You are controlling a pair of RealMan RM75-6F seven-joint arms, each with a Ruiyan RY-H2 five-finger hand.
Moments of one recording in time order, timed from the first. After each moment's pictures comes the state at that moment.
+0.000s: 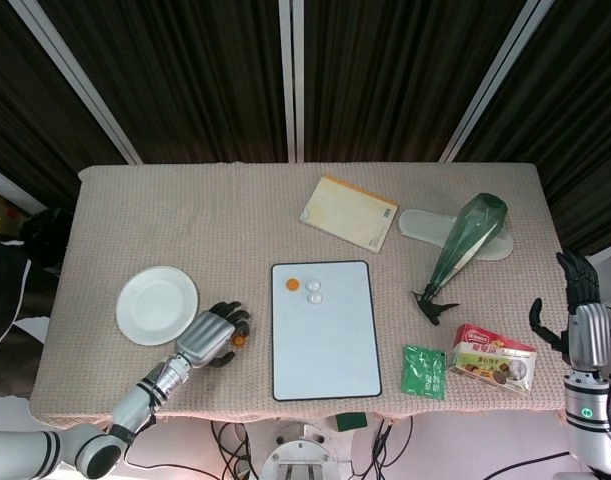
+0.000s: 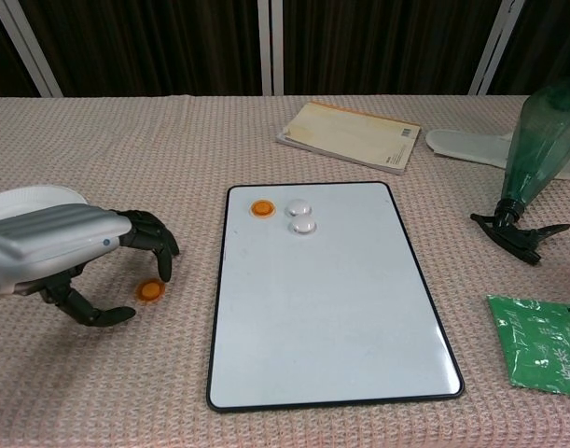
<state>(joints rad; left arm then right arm) -0.57 -1.52 0.07 -1.62 1.36 1.00 0.32 0.12 -1.46 0.16 -1.14 -1.55 1.69 0.57</state>
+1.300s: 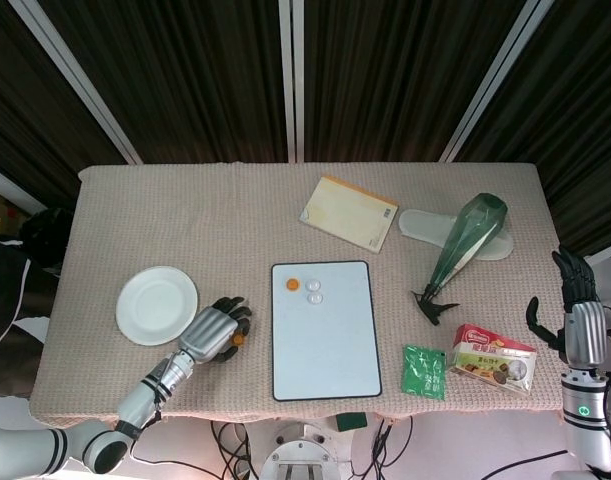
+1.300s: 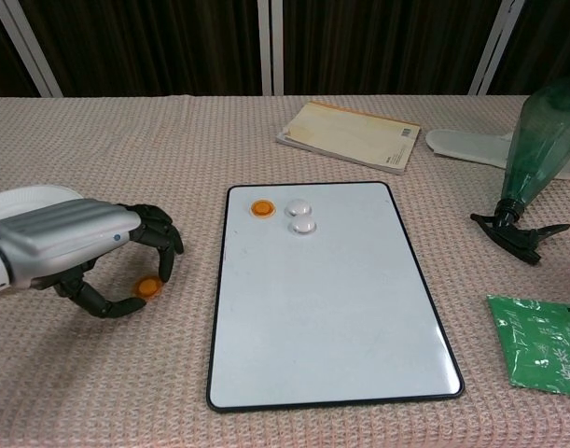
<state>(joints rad) -0.56 -1.56 0.04 -1.57 1.38 1.00 0.33 0.13 -1.46 0.16 -1.14 -1.55 1.69 0.55</state>
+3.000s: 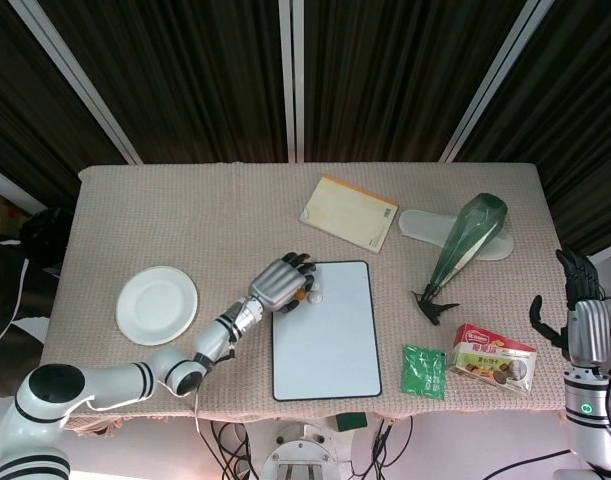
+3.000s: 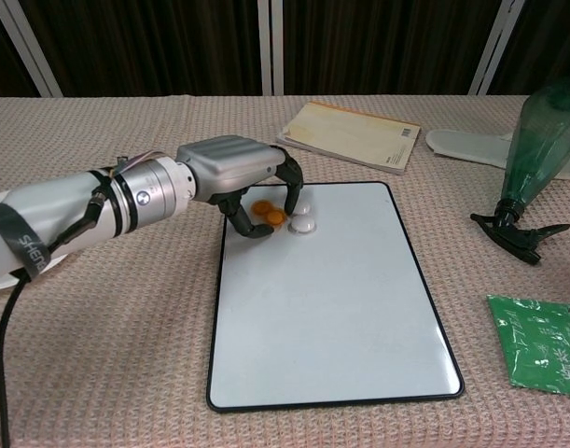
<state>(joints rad) -0.92 -1.83 -0.18 -1.15 1.32 0.77 0.24 0.13 -1.45 0.16 -1.14 -1.53 1.66 0.55</state>
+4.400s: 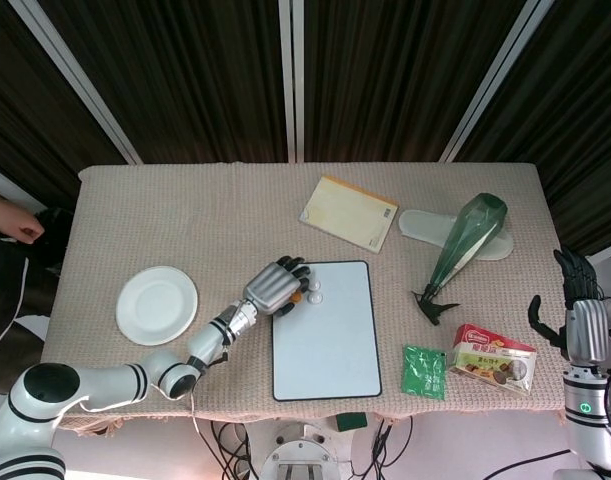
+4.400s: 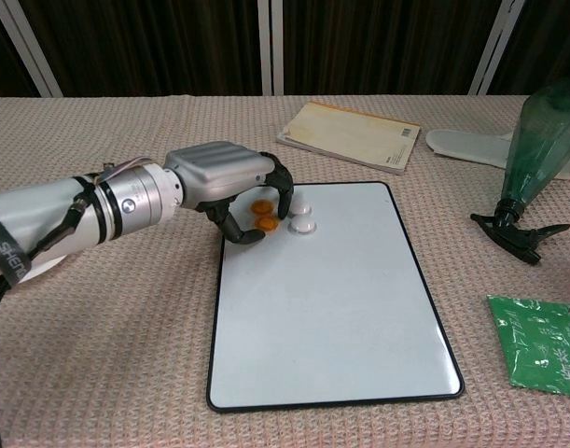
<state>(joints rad) -0.92 -1.81 -0.13 -1.18 1.30 0.79 0.26 0.14 -1.45 0.16 -1.14 -1.53 1.65 0.54</state>
